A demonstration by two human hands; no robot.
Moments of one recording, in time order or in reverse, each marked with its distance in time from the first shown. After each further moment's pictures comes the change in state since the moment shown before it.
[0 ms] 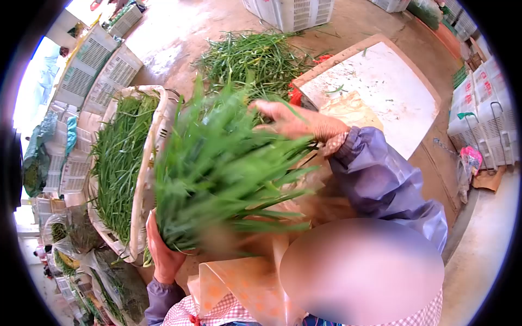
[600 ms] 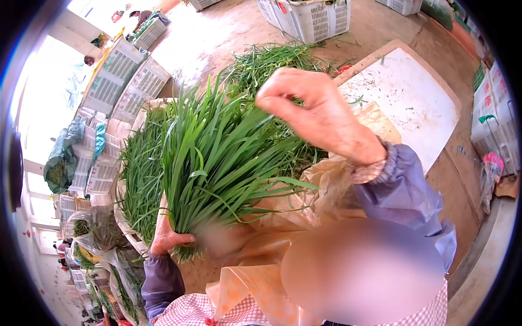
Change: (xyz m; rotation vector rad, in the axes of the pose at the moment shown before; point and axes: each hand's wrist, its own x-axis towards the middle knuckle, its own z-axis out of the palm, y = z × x) left_hand 0.054 -0.039 -0.029 -0.705 -0.435 -0.446; right_hand 0.002 -0.063 -0.001 -0.404 0.547 -0.644
